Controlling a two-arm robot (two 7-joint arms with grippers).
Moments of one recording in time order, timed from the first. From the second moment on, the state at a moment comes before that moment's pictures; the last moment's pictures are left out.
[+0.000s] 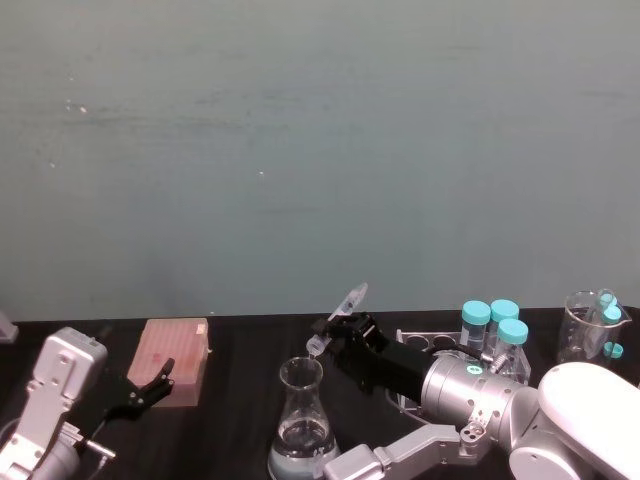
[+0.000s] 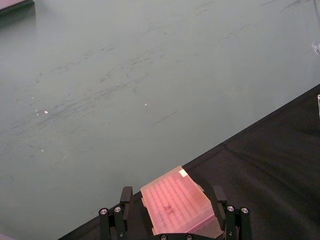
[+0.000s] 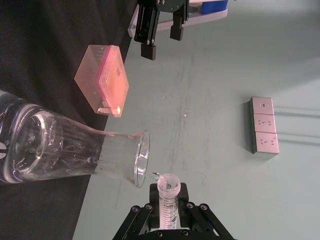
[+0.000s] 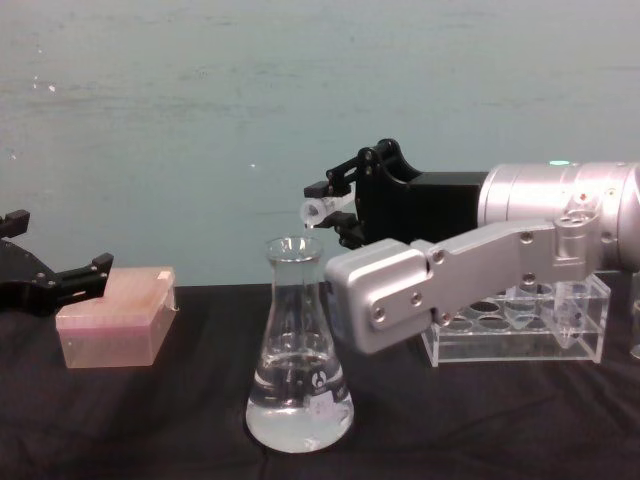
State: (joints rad) left arm -0.20 0.60 0.45 -1.41 -0.25 -0.12 0.03; right arm 0.63 0.43 -0.84 -1.31 -0.95 -0.28 0.05
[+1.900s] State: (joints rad) left arm -0.20 0.60 0.45 -1.41 -0.25 -0.12 0.03; right arm 0.64 0.41 -0.84 -1.30 -0.89 -0.27 0.07
